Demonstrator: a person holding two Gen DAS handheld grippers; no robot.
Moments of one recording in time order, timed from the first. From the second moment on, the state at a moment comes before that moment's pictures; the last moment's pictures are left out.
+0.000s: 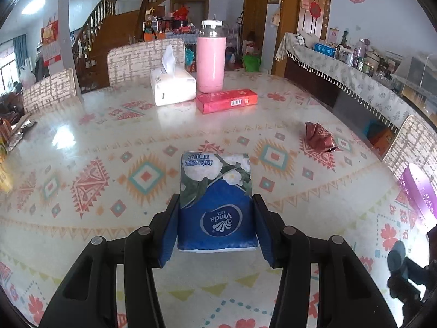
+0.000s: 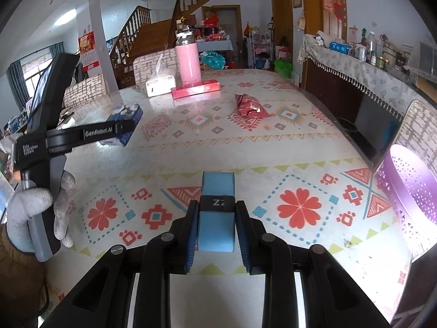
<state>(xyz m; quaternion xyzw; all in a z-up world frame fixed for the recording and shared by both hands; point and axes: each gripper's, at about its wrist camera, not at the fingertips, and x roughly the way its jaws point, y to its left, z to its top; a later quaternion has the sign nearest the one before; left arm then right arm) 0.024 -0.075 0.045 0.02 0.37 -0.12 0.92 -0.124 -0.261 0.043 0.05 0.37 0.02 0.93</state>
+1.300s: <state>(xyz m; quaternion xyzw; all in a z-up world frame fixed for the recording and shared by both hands) -0.069 -0.235 0.069 0.14 0.36 -0.23 0.89 -0.180 -0.431 0.054 0.15 0.32 -0.07 0.93</state>
